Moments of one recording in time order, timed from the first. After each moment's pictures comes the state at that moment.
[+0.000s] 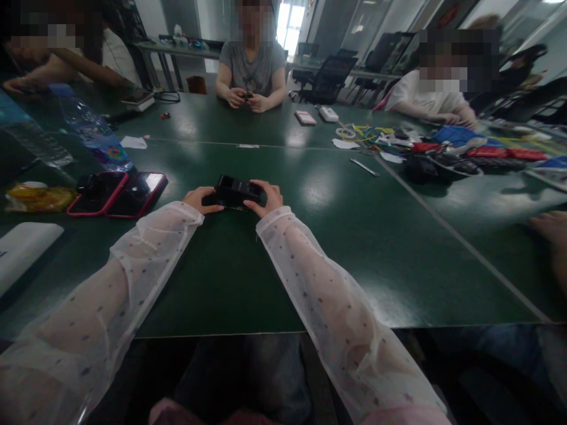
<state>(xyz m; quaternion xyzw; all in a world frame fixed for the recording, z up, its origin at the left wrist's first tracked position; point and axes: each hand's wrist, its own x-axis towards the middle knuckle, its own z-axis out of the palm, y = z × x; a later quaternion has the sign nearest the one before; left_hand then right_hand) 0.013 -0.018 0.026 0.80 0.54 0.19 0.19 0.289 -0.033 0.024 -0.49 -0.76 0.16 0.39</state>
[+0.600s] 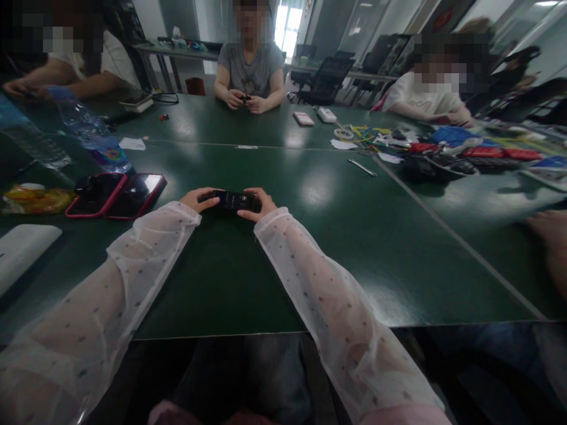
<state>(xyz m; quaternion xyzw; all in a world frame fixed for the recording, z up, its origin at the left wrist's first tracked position) 0.015 -0.027 0.034 0.75 0.49 0.29 0.33 0.292 -0.034 0.020 -0.45 -0.74 0.35 0.35</state>
